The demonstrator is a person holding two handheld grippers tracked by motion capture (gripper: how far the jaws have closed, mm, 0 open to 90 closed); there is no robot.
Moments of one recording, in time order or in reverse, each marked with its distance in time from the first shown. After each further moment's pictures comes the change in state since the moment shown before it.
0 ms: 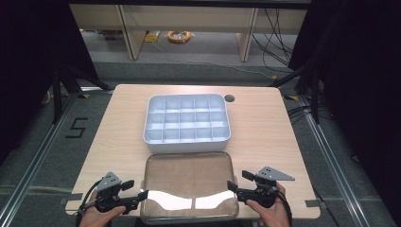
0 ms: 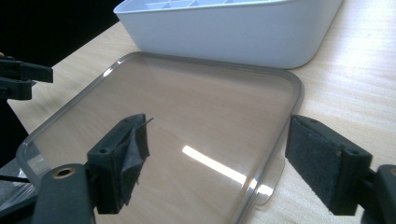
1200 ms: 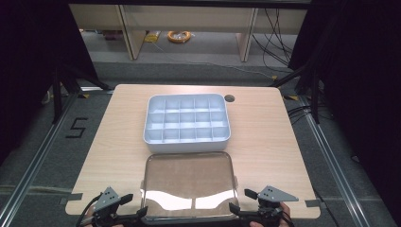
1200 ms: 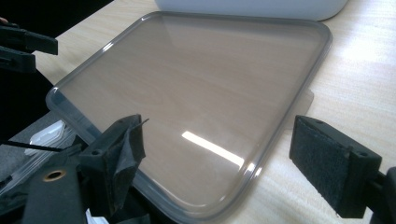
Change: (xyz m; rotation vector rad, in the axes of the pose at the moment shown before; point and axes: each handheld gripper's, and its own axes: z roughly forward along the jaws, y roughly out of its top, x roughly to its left) left arm -0.023 -0.028 -0.018 0.026 -0.004 0.039; right arm 0.024 -0.037 -0.027 0.063 0.011 -0.027
